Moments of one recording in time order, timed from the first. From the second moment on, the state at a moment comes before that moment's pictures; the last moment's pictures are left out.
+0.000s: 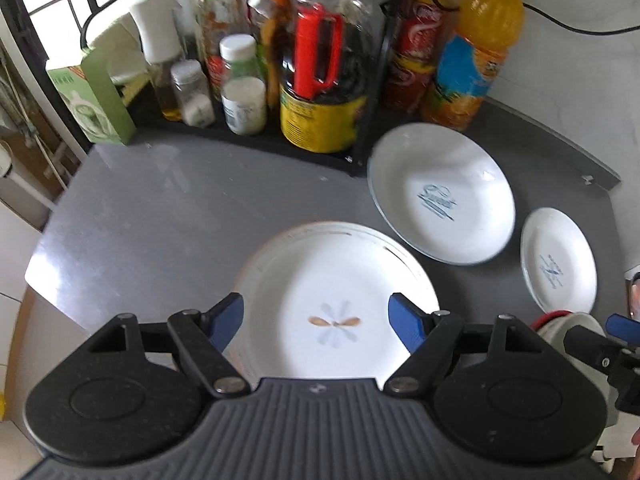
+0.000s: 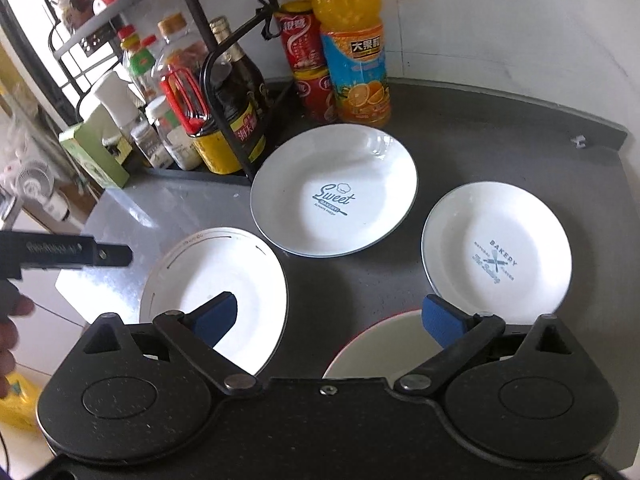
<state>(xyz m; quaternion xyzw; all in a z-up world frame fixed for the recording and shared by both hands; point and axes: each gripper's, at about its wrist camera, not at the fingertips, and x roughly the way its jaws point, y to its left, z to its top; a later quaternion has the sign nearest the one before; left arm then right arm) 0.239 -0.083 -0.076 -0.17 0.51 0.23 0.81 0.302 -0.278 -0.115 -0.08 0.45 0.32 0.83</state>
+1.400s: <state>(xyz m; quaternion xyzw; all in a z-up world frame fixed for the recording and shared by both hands) 0.375 -0.012 -0.168 -0.22 0.52 0.14 0.82 0.450 -0.254 -0.196 0.12 0.56 0.15 0.81</state>
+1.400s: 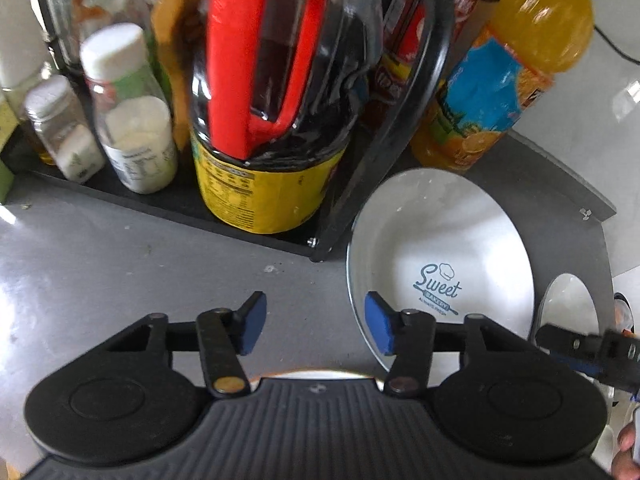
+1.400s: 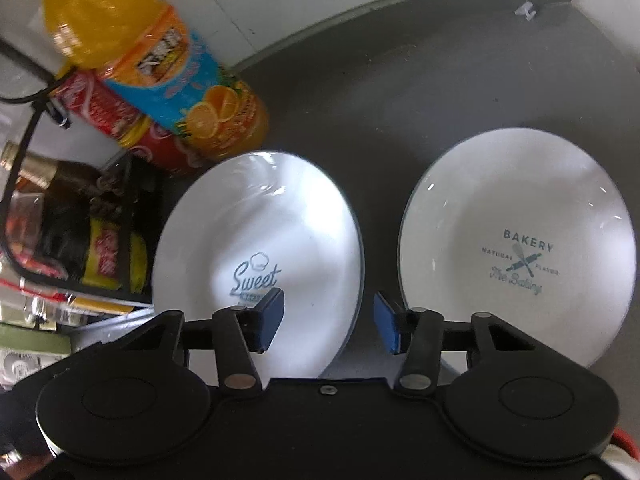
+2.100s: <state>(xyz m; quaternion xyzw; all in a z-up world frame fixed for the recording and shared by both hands) 0.399 -0.007 -0.216 -0.31 0.52 0.13 0.79 0.476 -0.243 -0.232 0.15 0.60 0.13 0.77</state>
